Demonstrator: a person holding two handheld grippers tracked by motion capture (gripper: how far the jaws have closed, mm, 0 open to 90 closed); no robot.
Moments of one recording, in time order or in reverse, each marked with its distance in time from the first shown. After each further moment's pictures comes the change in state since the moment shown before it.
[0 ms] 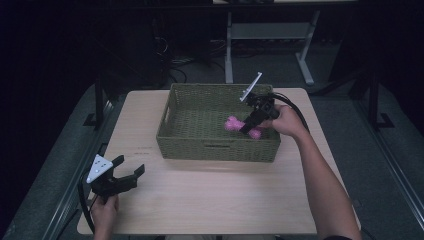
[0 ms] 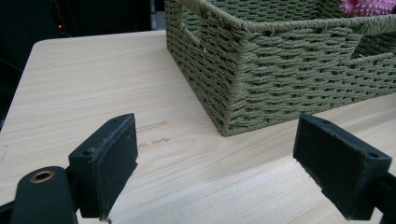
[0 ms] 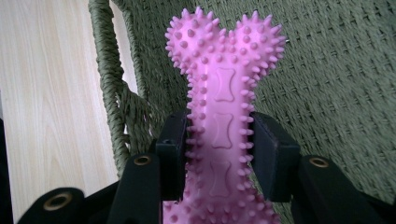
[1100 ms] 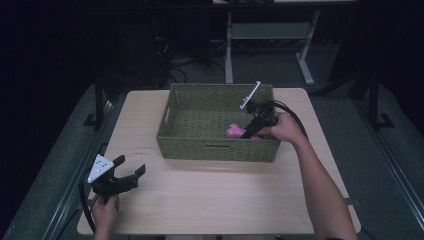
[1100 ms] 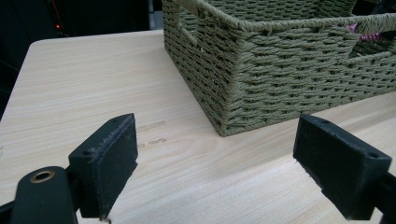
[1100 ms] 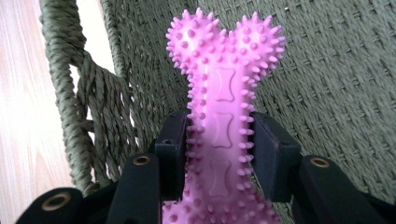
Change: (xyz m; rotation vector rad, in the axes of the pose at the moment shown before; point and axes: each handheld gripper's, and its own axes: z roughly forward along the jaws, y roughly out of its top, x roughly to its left) left arm -0.002 0.000 0.001 0.002 -0.005 0.004; right arm -0.006 -0.014 0.025 0.048 0.011 0.054
